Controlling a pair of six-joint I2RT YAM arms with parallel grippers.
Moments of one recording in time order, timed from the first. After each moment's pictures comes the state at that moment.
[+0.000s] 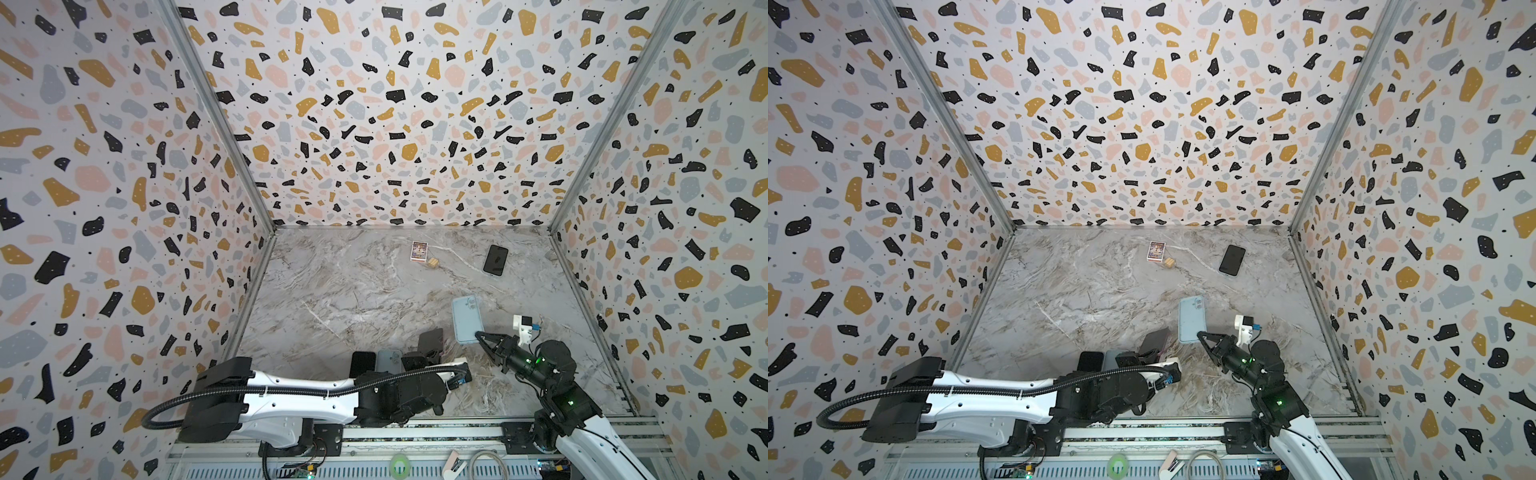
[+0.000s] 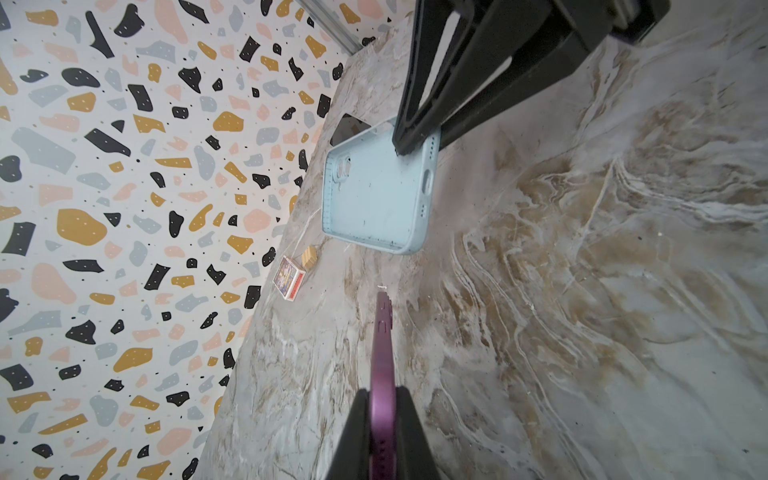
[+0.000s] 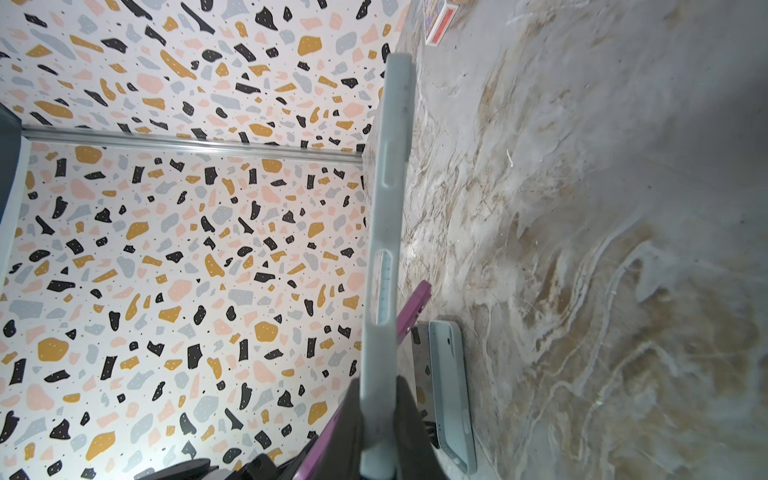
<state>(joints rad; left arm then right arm) -1.48 1.29 0.75 -0.07 -0.76 0.38 0.41 0.35 0.13 0.00 -0.45 1.34</state>
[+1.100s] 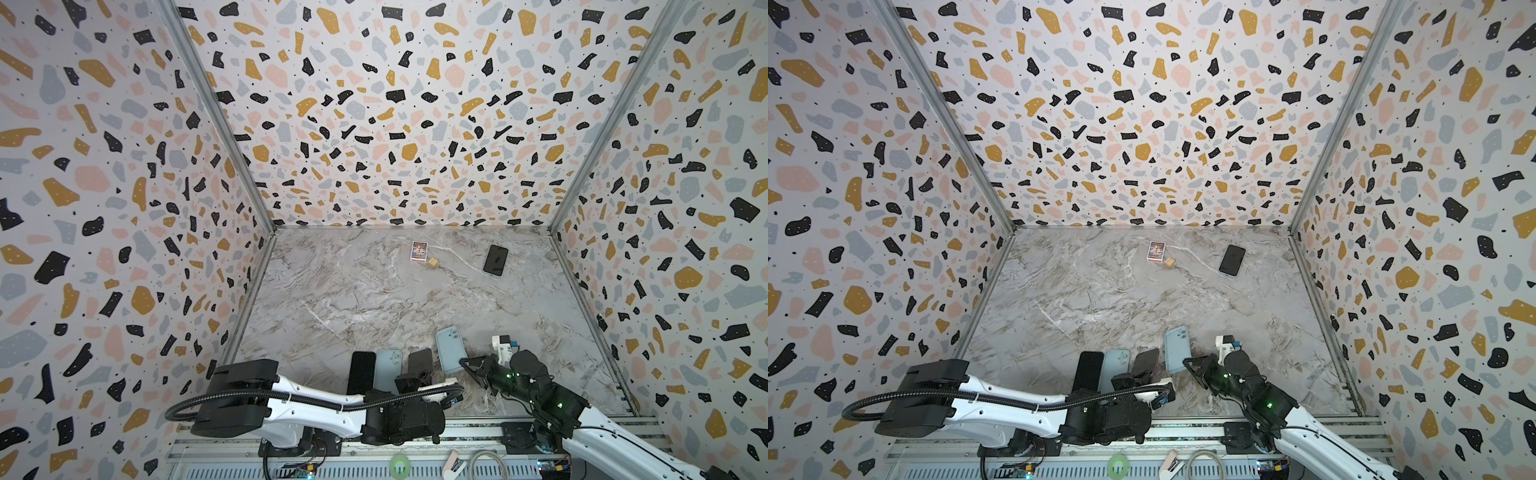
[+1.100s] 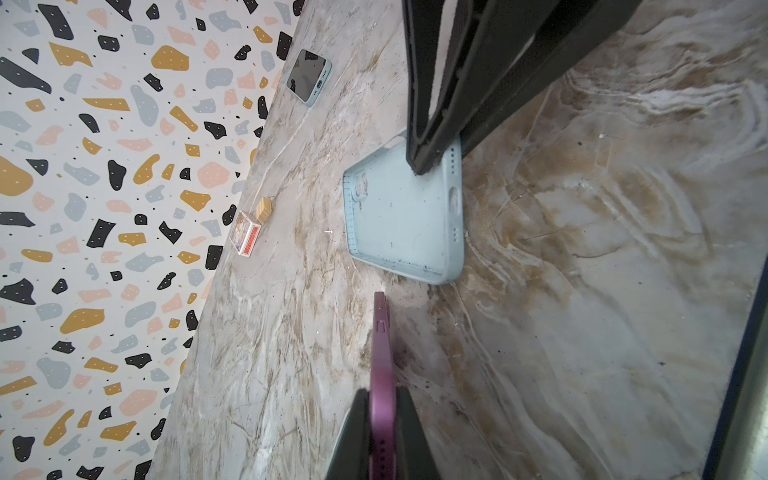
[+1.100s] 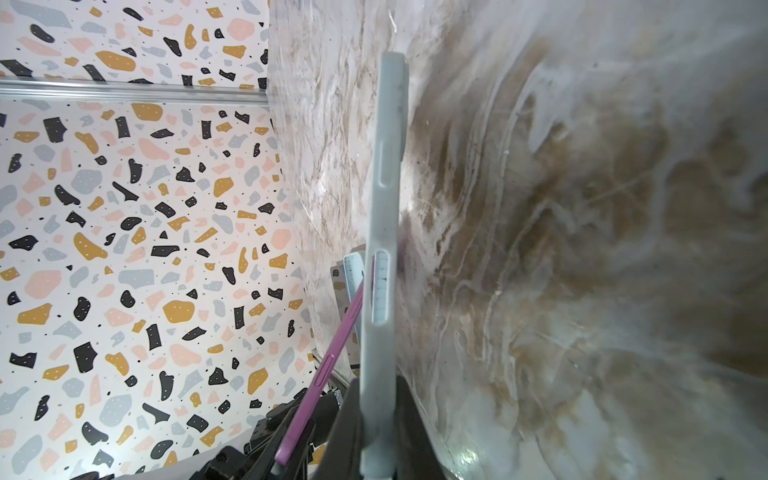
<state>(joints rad) -1.58 1.39 0.64 -0.09 -0.83 0.16 0.79 0.46 0.08 -0.08 -0.19 1.44</state>
